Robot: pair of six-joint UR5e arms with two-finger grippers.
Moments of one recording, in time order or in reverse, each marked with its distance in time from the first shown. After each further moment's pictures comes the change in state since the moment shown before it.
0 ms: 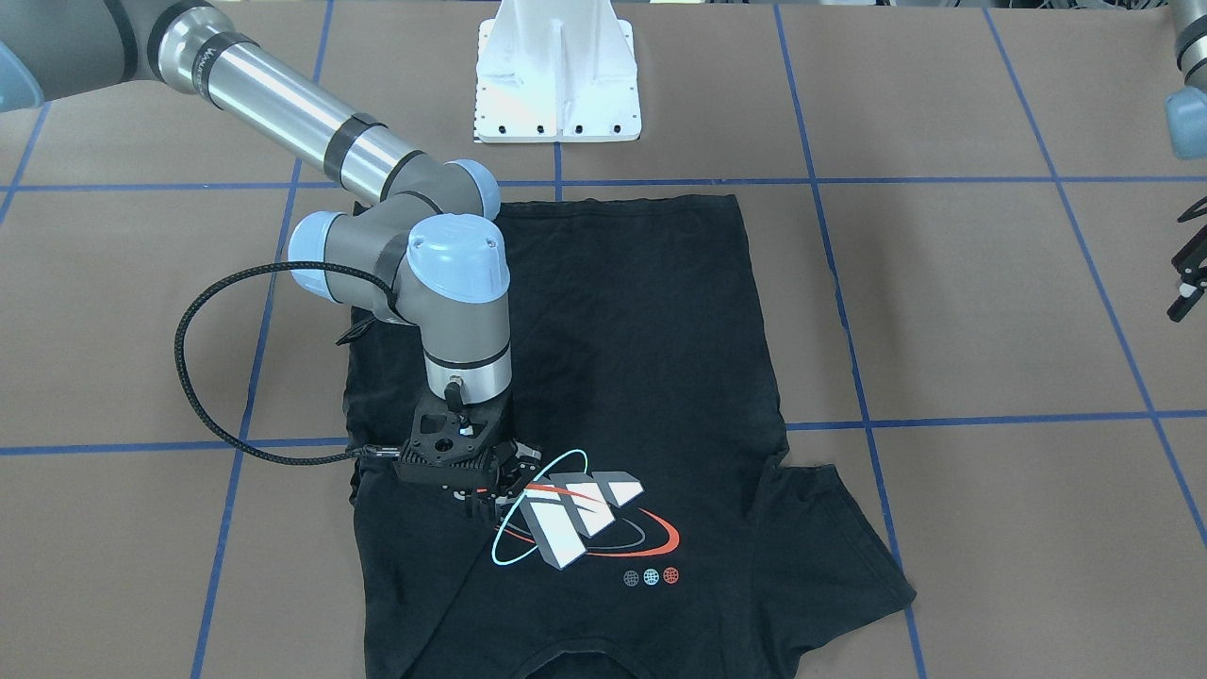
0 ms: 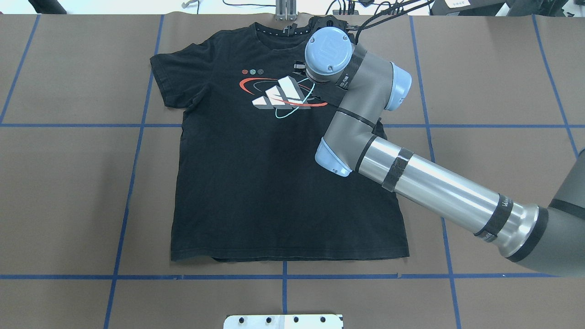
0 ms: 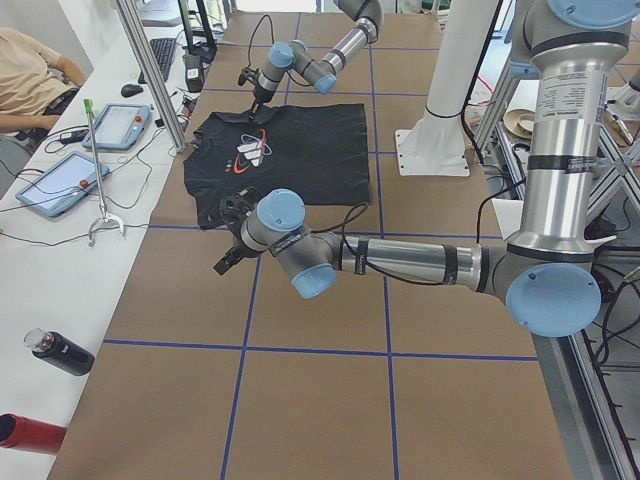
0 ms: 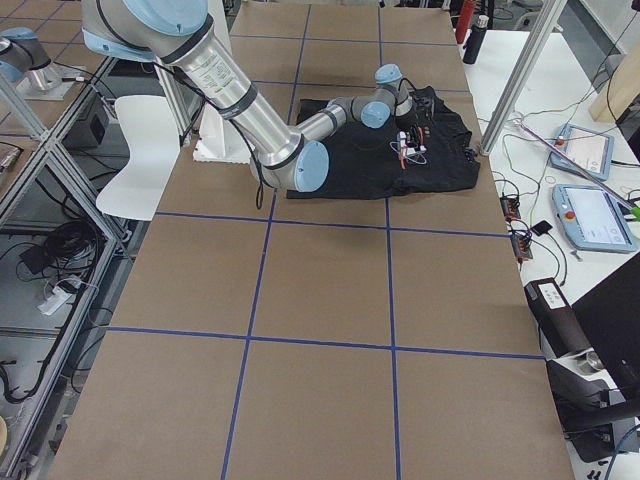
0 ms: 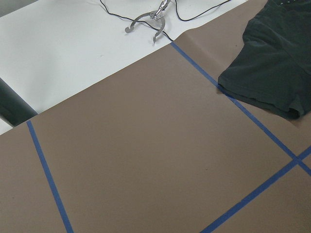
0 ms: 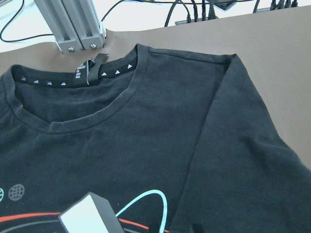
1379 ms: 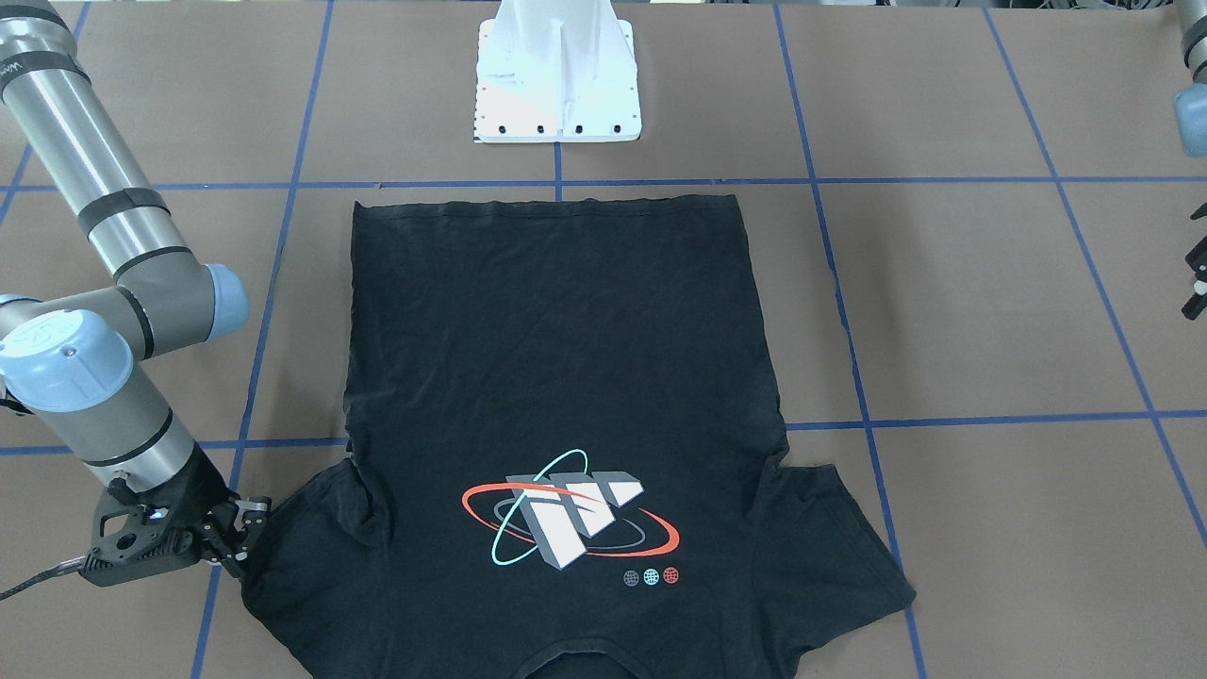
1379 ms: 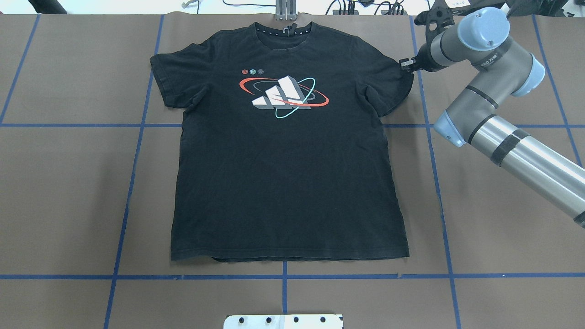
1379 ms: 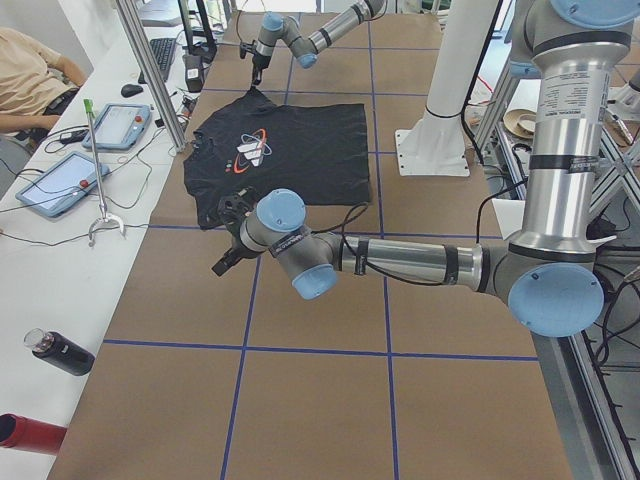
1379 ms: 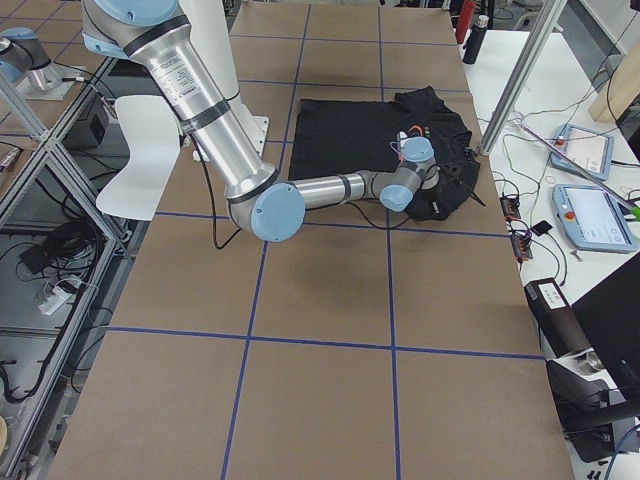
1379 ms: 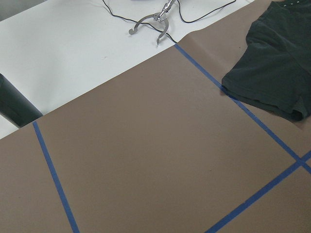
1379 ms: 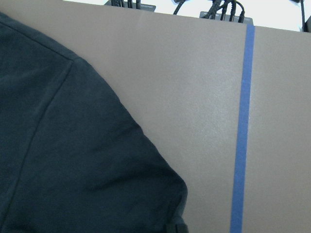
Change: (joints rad) left arm -0.030 0.016 -0.002 0.000 -0.002 0.056; right arm 0.249 -0.299 -0.019 0.347 0.328 -0.470
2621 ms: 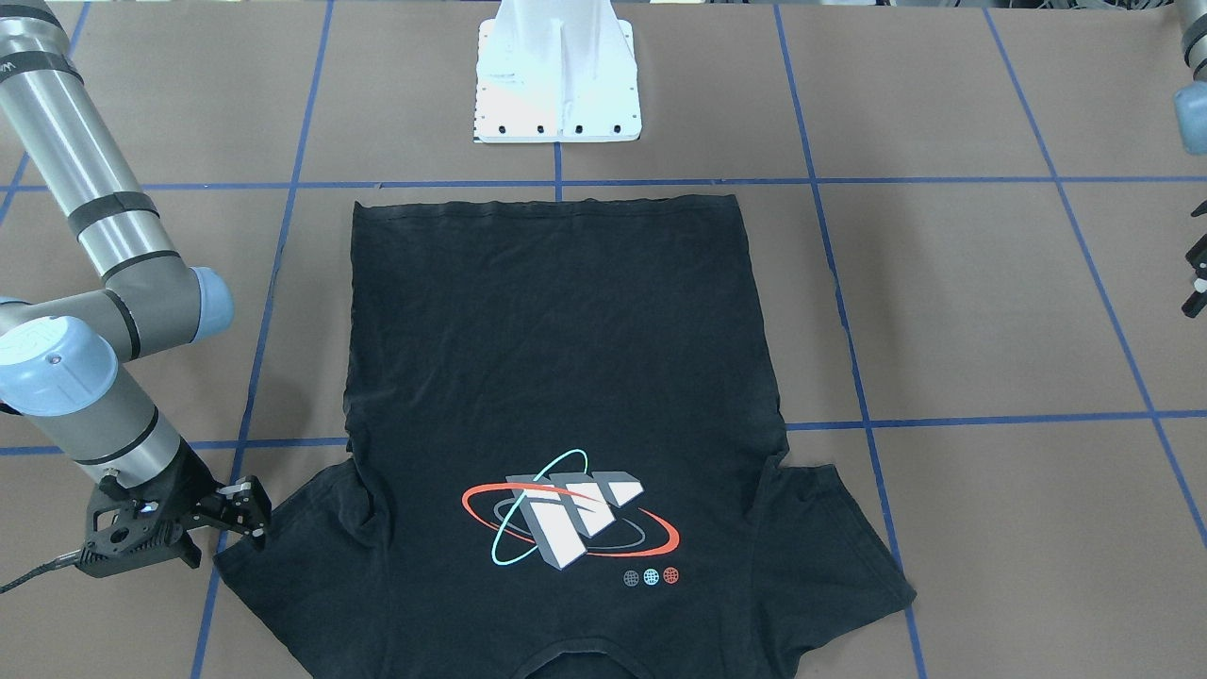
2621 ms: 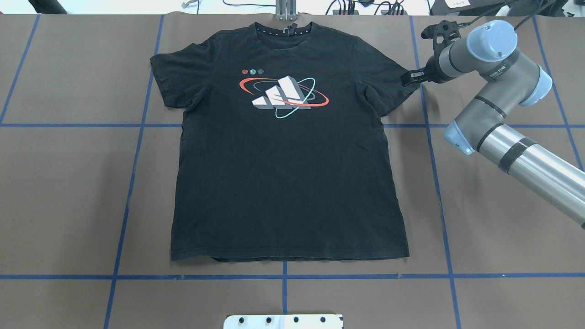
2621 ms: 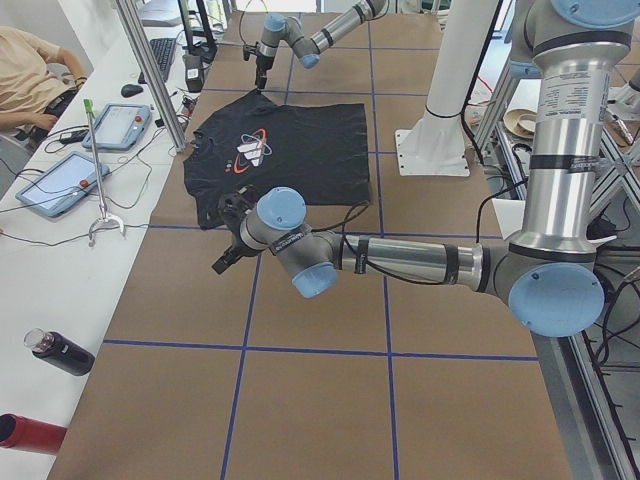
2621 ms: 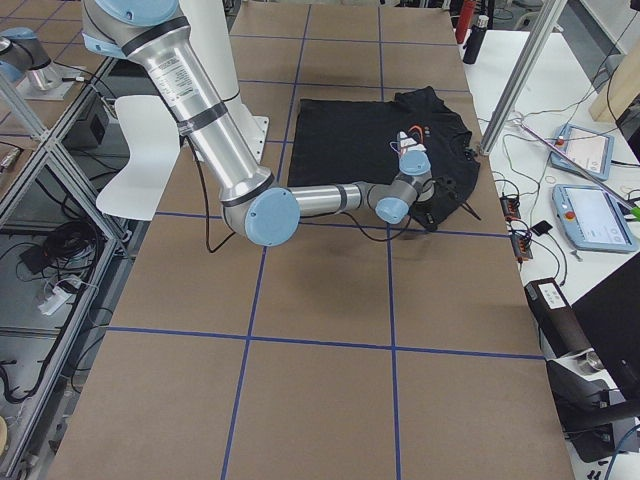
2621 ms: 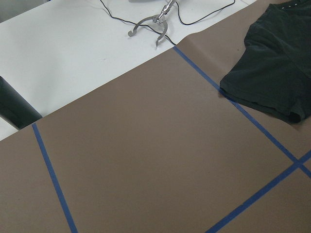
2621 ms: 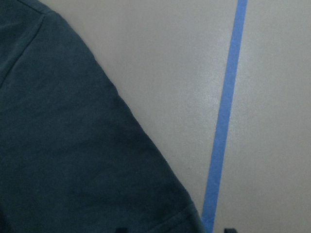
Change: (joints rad) left arm -0.001 0.001 -0.009 0.006 -0.002 -0.001; right arm 0.001 -0.045 -0.074 0.096 0.039 -0.052
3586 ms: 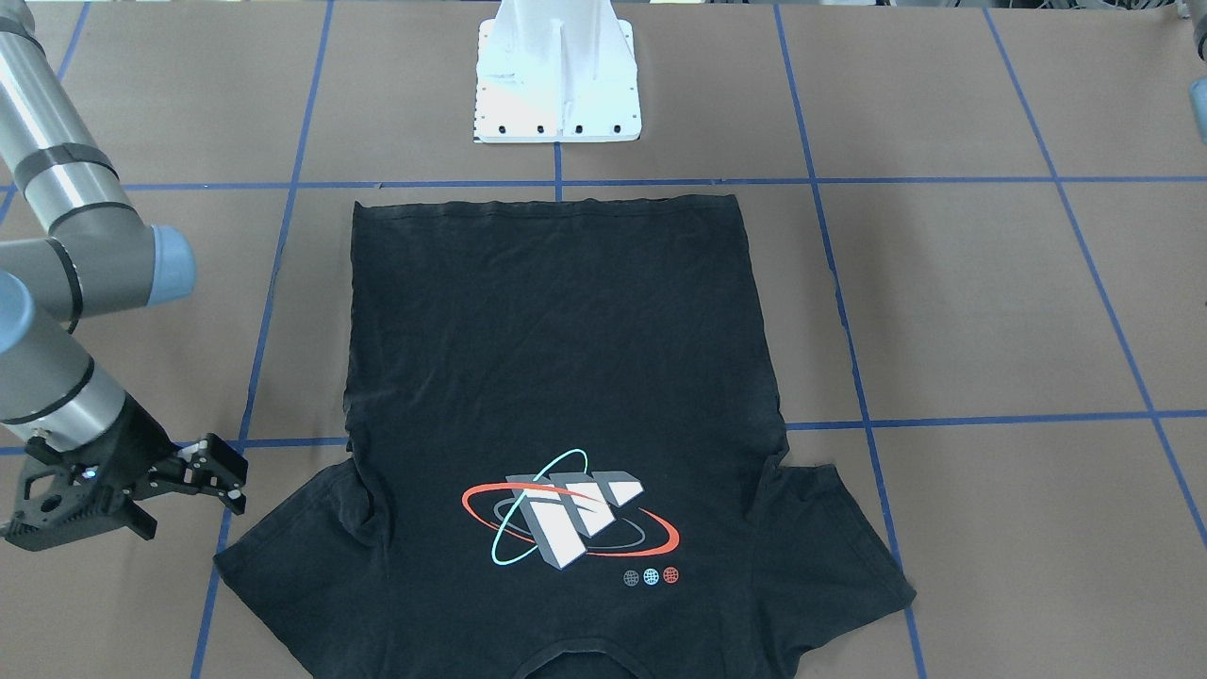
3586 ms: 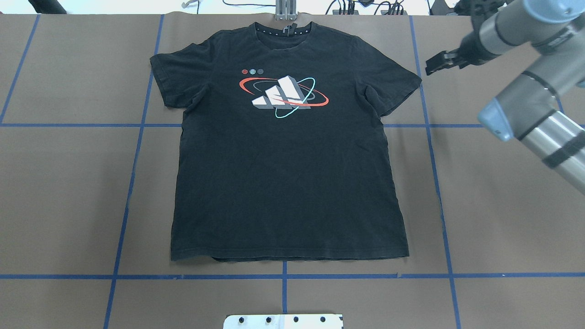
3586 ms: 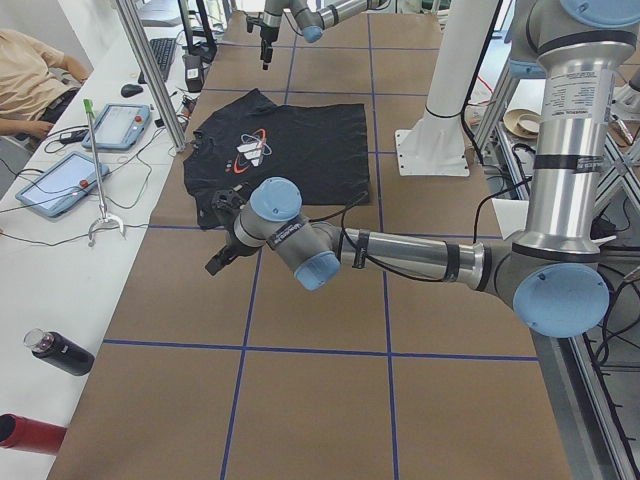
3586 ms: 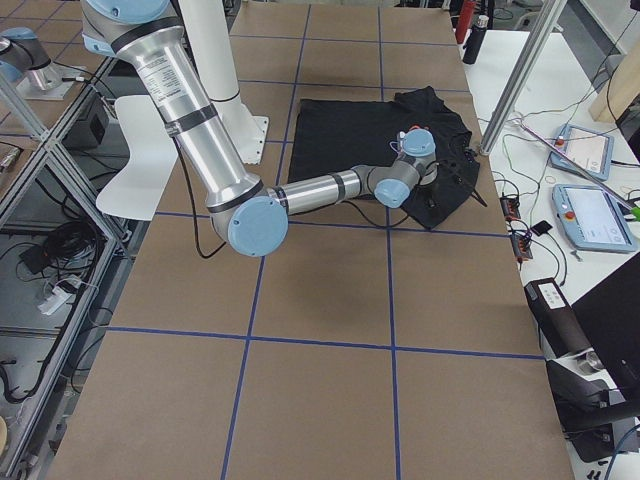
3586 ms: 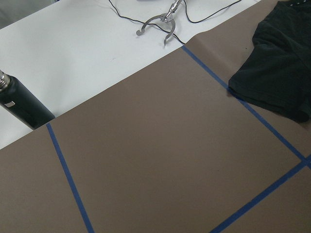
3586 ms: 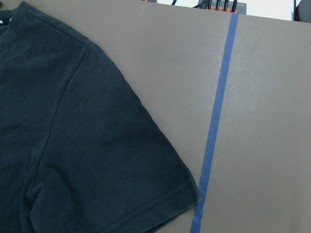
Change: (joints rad) left arm -0.023 -0.004 -0.013 0.033 -0.007 0.018; right arm 0.052 -0.051 0.191 -0.126 0.087 0.001
